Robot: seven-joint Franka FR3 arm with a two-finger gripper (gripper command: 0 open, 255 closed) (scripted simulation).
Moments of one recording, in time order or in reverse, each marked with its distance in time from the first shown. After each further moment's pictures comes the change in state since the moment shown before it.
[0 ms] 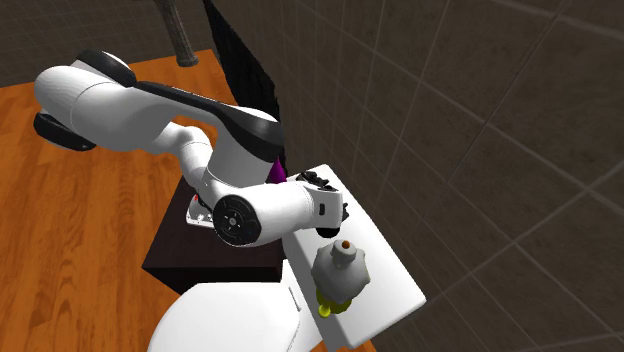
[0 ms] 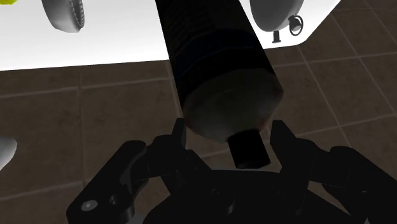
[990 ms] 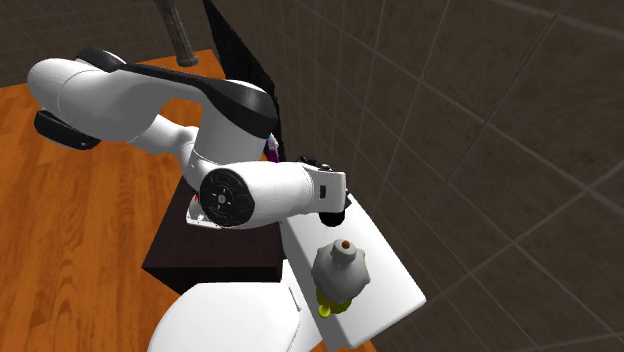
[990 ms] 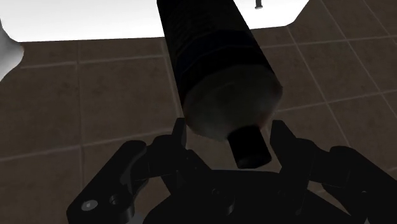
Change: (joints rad) arm -0.008 -0.003 0.044 0.103 -0.006 -0.089 0.077
